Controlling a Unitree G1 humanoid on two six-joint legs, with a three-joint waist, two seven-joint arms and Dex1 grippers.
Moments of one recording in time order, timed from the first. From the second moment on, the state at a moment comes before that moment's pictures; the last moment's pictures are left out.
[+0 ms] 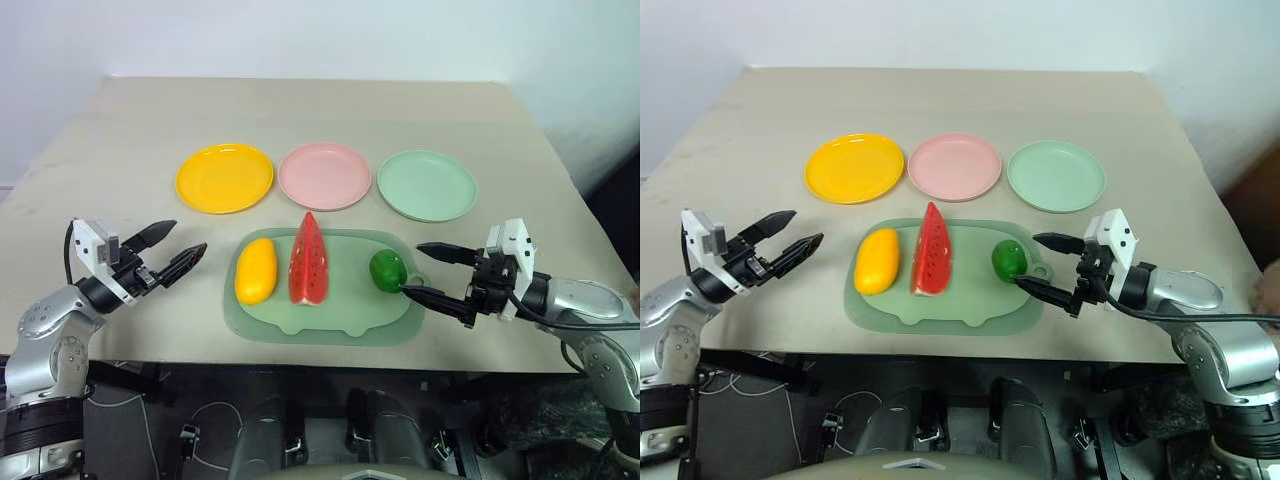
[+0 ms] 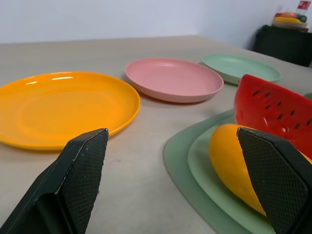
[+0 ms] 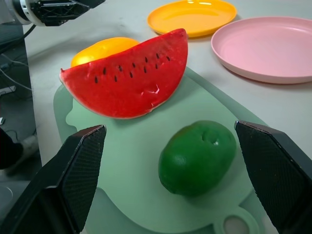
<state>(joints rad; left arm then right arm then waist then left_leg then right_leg) -0.13 0.63 0.38 0.07 -0.61 0.18 -0.98 -0.10 -0.76 -0.19 -0.40 0.66 0.57 0.93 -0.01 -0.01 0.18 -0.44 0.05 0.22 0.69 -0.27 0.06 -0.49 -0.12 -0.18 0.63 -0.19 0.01</state>
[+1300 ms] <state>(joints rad) -0.09 0.58 0.34 0.02 -0.59 0.17 -0.94 -0.37 -0.75 -0.05 -0.37 0.65 1.00 0.67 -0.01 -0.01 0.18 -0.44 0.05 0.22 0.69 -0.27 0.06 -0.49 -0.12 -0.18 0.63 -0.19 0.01</state>
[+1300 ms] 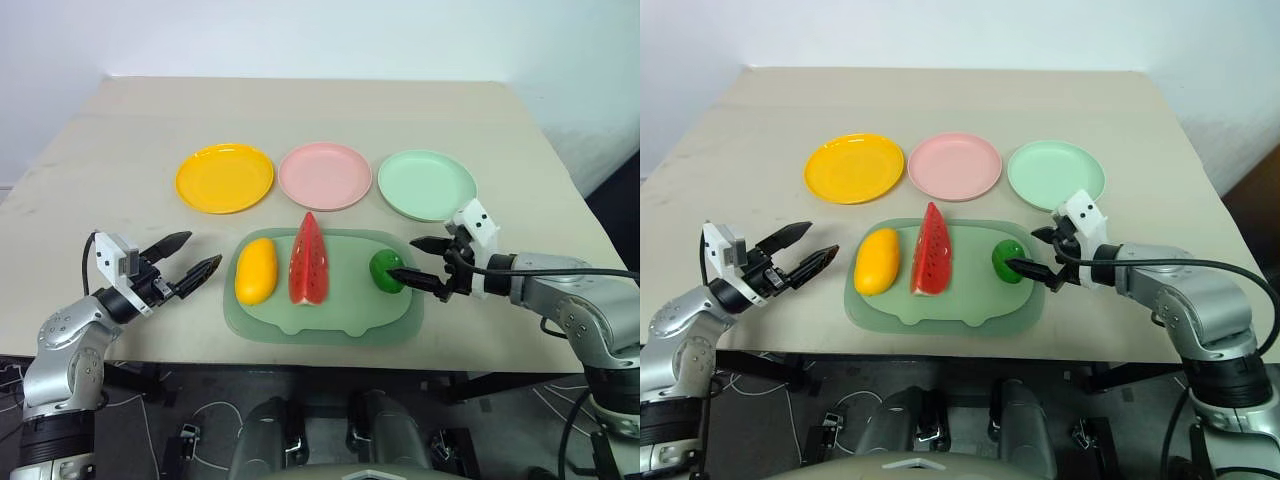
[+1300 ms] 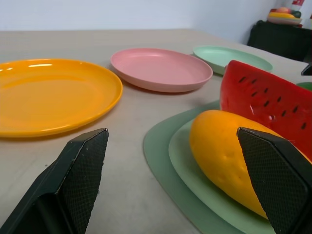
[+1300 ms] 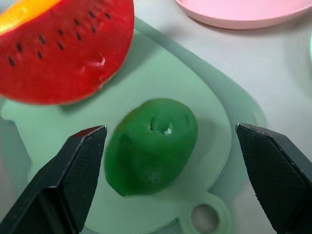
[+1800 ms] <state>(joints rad) -0.13 0.58 0.34 0.07 -0.58 0.14 -0.95 -0.45 -0.67 0.06 -0.34 0.62 1.15 0.57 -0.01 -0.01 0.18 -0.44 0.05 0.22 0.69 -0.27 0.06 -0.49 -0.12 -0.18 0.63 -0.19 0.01</state>
